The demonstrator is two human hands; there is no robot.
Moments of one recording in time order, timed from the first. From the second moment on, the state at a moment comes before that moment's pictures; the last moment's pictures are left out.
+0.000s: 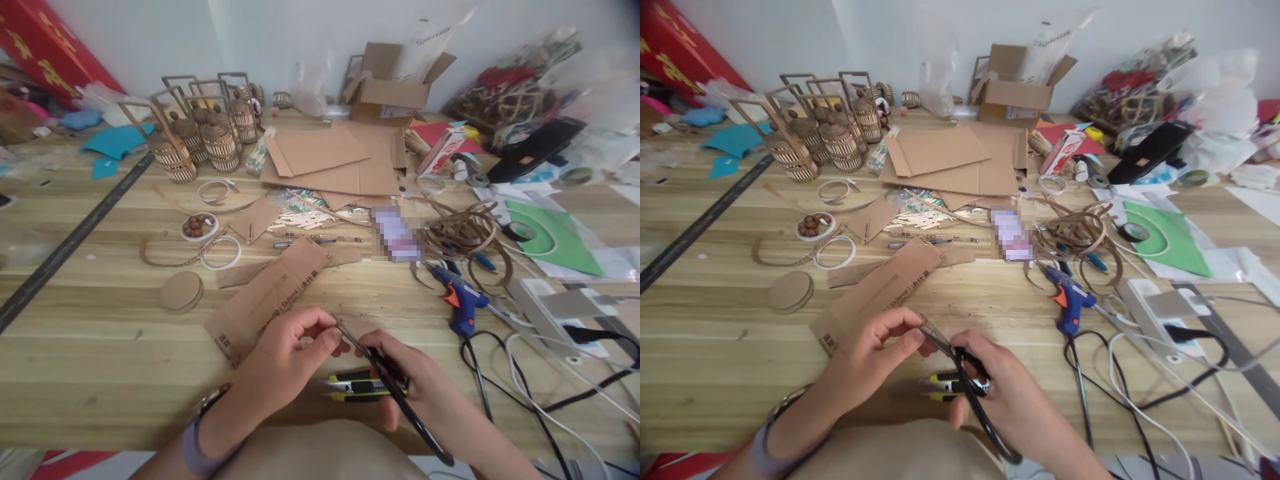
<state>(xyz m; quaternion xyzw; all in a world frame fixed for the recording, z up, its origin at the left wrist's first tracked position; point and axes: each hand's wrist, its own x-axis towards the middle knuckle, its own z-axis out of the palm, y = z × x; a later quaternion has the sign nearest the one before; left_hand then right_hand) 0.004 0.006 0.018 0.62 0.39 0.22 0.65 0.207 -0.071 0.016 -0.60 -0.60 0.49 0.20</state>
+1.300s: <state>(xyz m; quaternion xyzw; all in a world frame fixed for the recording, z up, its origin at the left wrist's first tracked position) -0.007 -0.002 0.020 0.83 0.42 0.08 0.36 0.239 -0.068 0.034 -0.59 -0.64 0.50 0.05</state>
